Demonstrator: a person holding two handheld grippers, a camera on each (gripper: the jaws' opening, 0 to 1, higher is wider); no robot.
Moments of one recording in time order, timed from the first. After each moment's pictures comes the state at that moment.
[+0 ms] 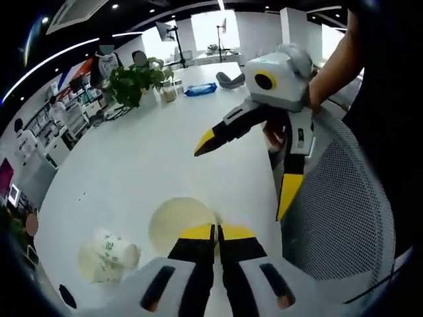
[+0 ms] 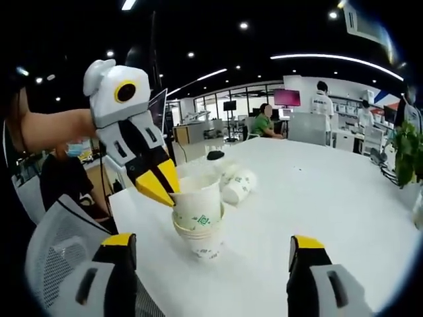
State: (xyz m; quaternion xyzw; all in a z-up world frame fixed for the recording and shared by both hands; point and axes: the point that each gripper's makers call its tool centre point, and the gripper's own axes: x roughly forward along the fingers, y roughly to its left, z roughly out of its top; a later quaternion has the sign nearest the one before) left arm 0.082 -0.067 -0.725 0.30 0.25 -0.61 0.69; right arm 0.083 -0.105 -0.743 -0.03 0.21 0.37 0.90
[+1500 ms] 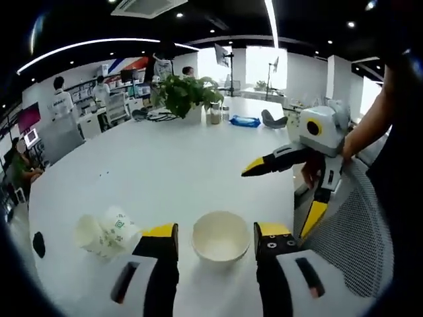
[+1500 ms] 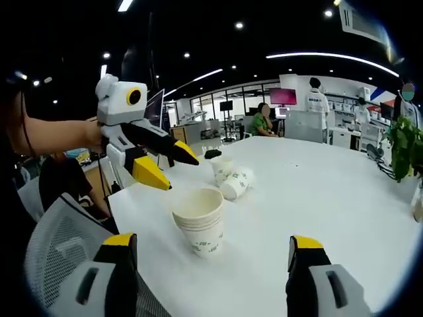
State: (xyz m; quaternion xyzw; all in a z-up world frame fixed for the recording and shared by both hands) left arm 0.118 -0.044 -0.703 0.13 0.23 -0.52 0.81; right arm 0.077 -0.114 -0.751 -0.02 0.21 0.37 0.91
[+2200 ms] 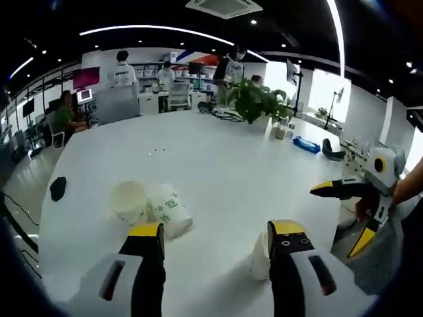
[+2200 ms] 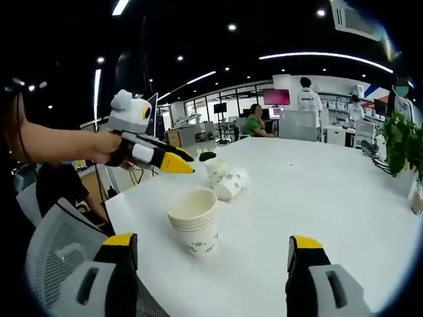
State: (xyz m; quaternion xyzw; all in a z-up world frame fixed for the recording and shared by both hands) left arm 0.191 0.002 -0.724 0.02 0.27 -0.35 0.90; right arm 0.079 -0.119 -0.751 0.00 0.21 0.35 0.91
